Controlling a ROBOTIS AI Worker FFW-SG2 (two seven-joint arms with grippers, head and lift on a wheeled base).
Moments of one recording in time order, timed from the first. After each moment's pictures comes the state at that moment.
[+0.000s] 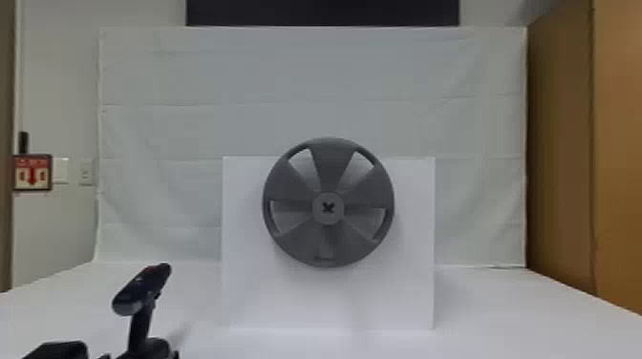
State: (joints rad) left arm -0.14 0.07 0.10 -2.03 0.13 0.44 -0.01; right arm 0.15 -0.15 0.01 -2.08 -0.02 0.12 -0.09
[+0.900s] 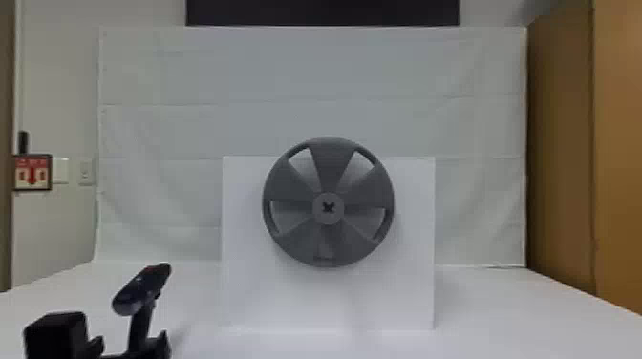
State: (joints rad) left arm -0.30 0.09 0.16 -1.86 0.13 0.45 -0.04; right arm 0.15 -0.16 0.02 -2.08 -0.02 0.12 -0.09
